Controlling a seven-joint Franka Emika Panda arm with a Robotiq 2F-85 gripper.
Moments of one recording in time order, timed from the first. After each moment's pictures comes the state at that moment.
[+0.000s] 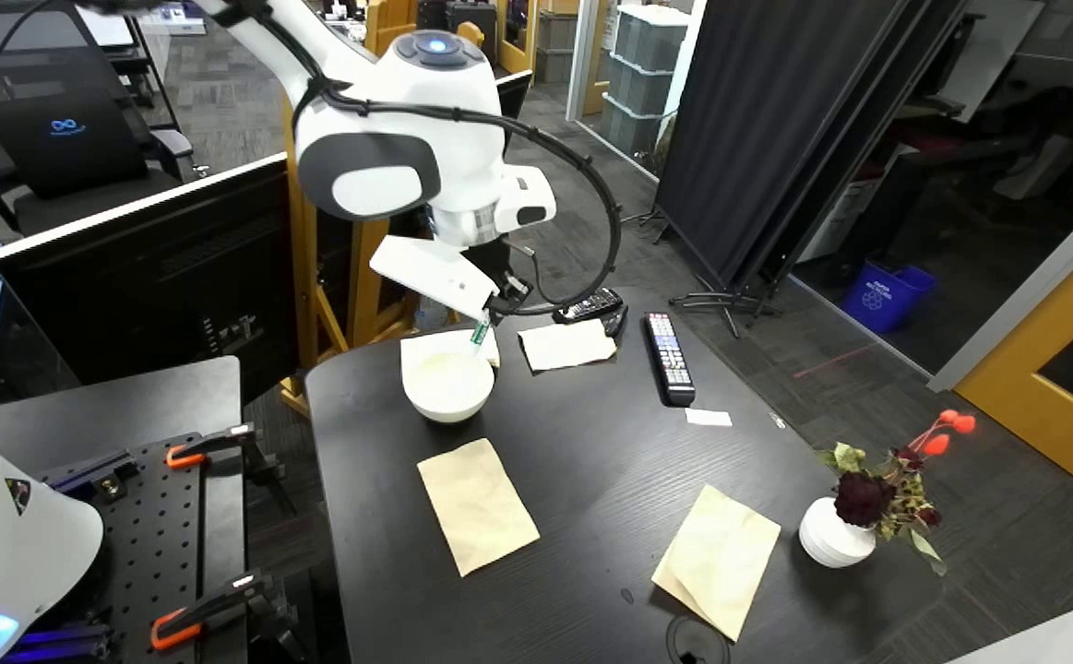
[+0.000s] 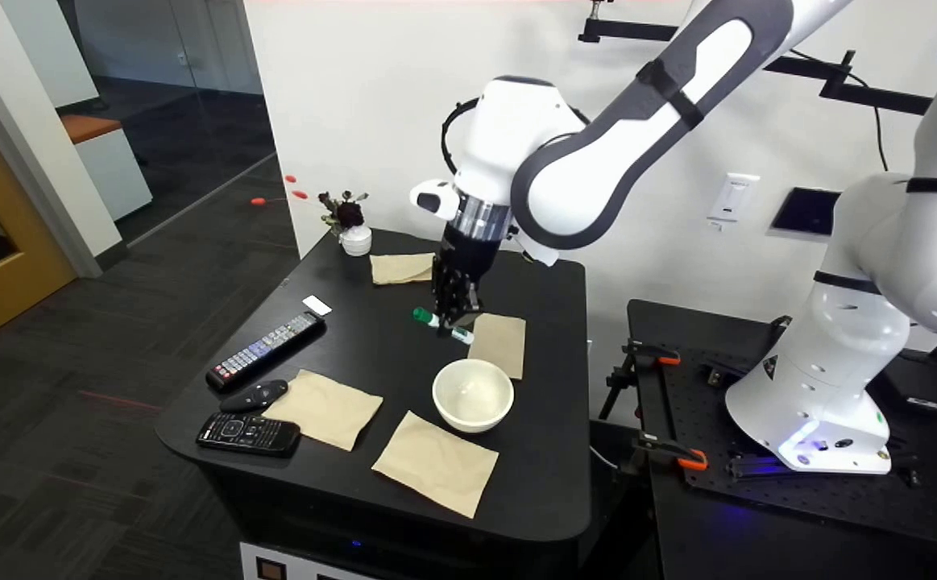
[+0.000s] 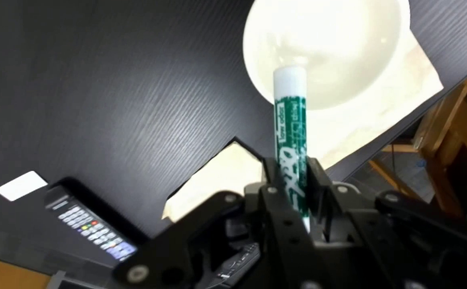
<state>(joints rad) -0.10 0.10 0.18 -2.42 0.27 2.75 -0.76</state>
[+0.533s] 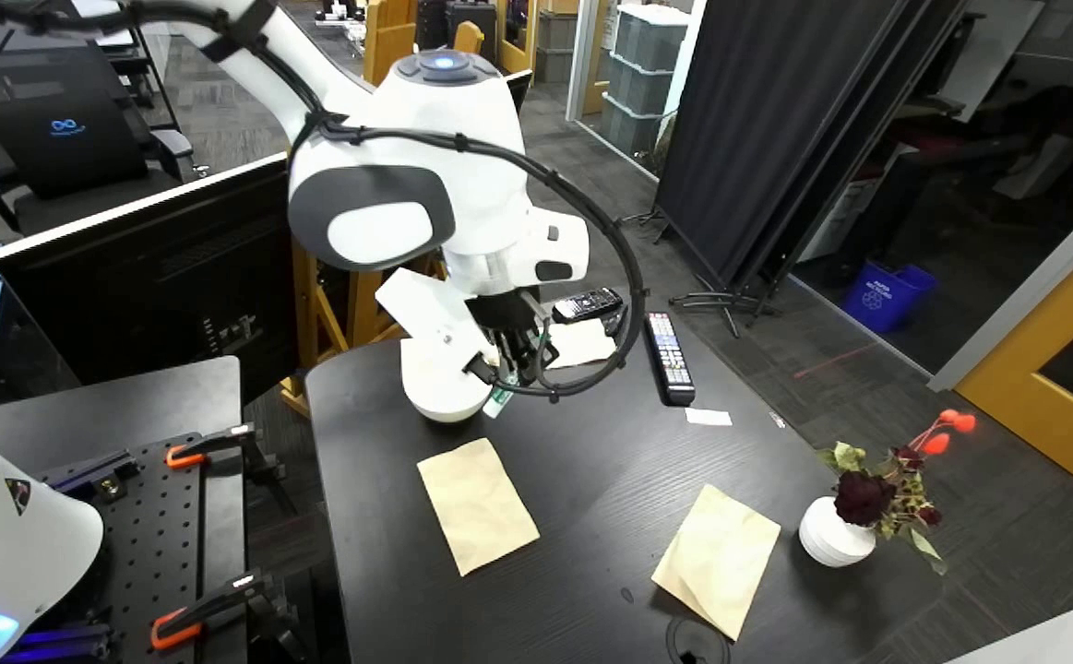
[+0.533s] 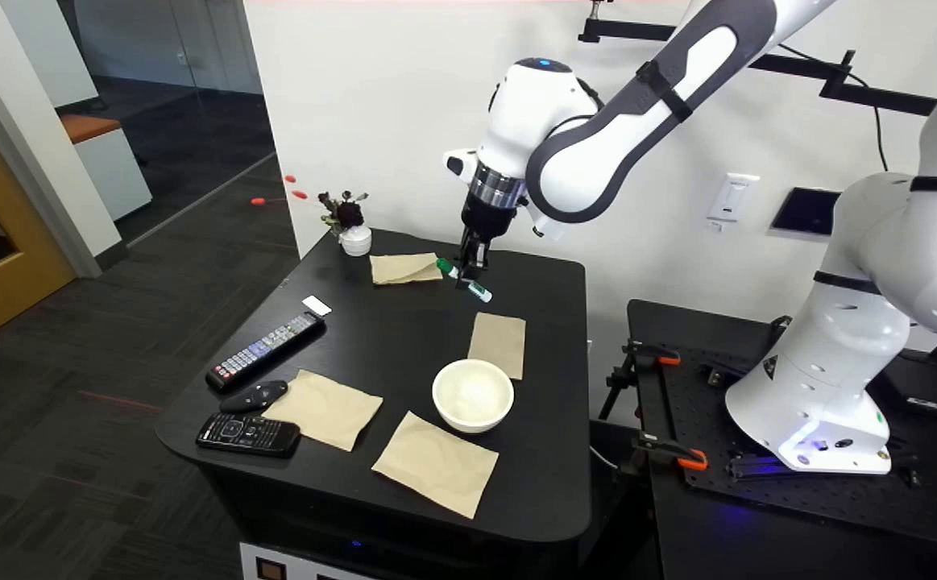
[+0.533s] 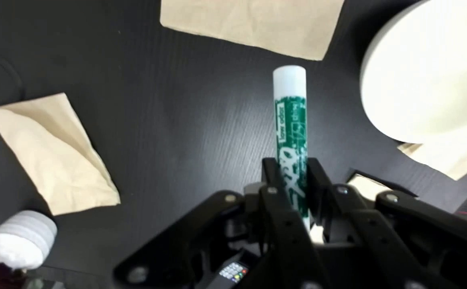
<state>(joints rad) -0.10 0.08 -0.01 -2.46 0.06 2.79 -0.43</state>
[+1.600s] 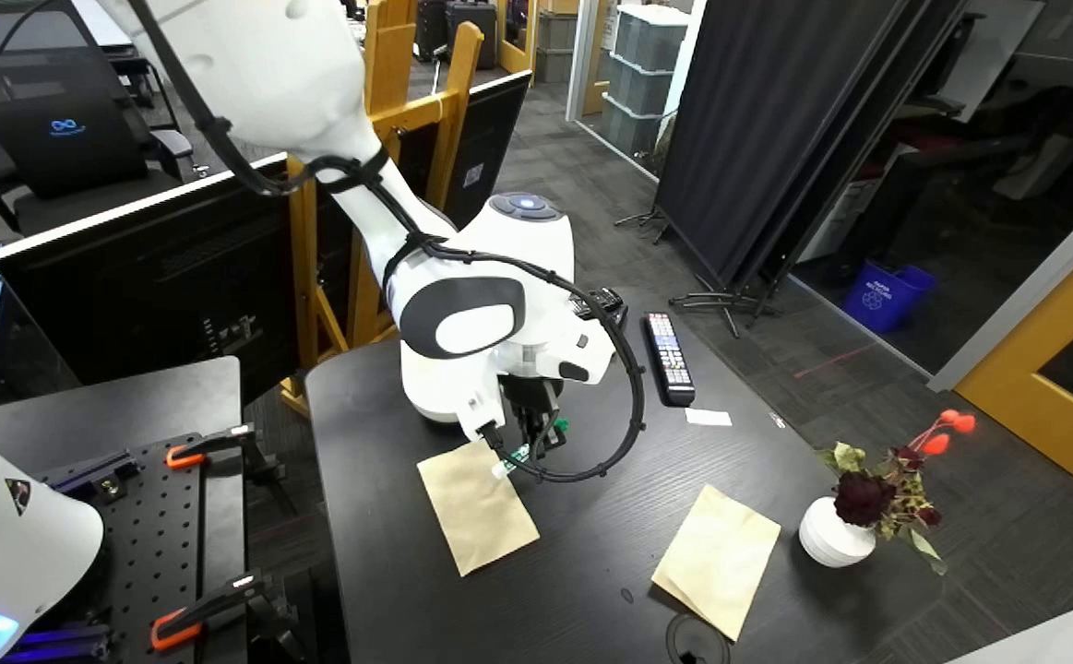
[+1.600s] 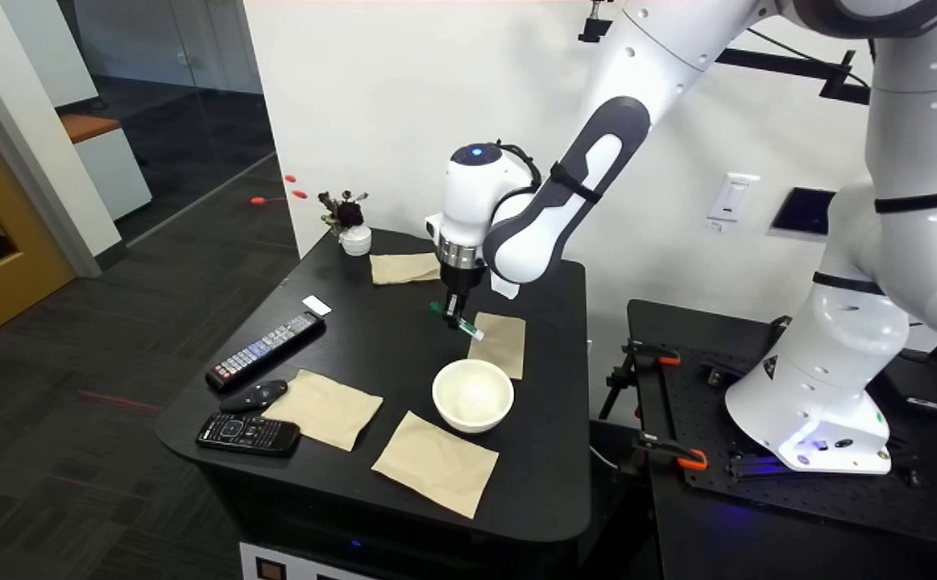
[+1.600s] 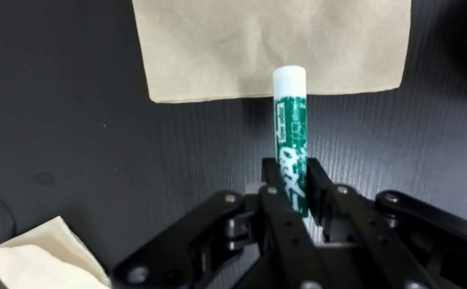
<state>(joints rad) -0.02 0.45 -0.11 -2.25 -0.13 2.79 0.02</state>
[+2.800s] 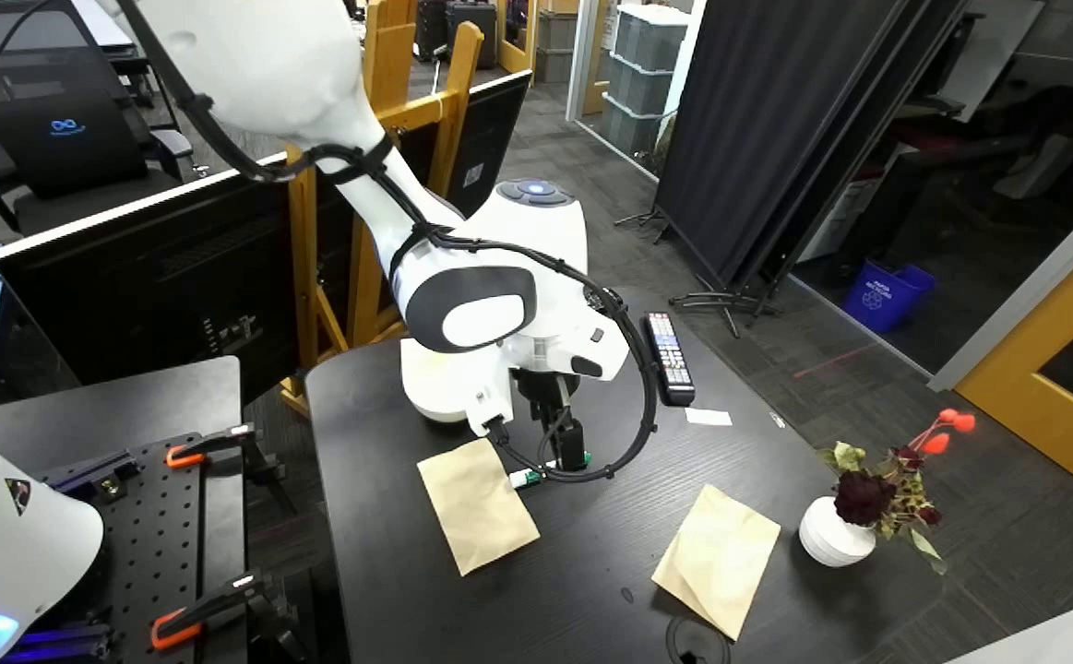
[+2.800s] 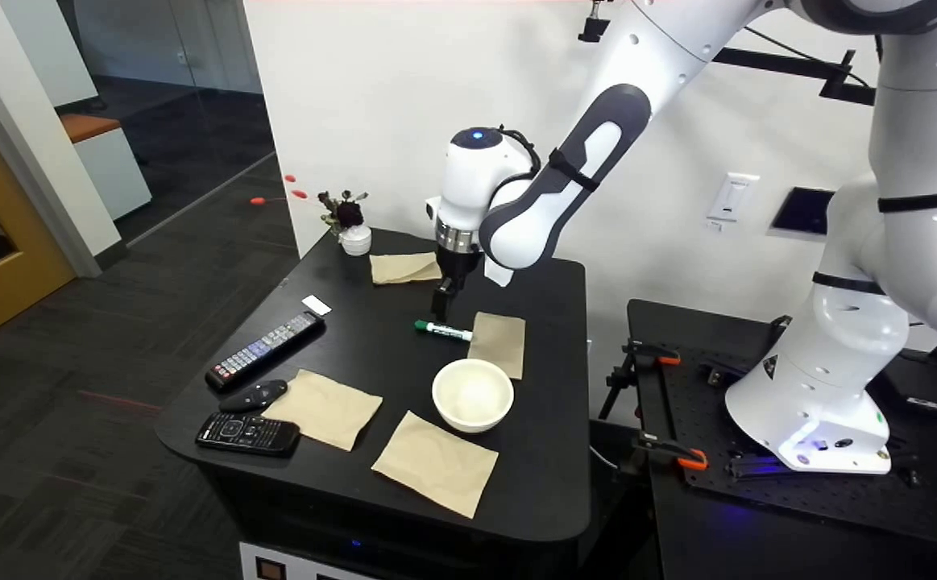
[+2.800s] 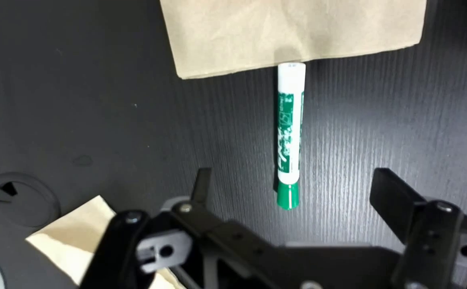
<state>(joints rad) 0.00 0.43 -0.15 -2.23 -0.12 2.79 0.07</state>
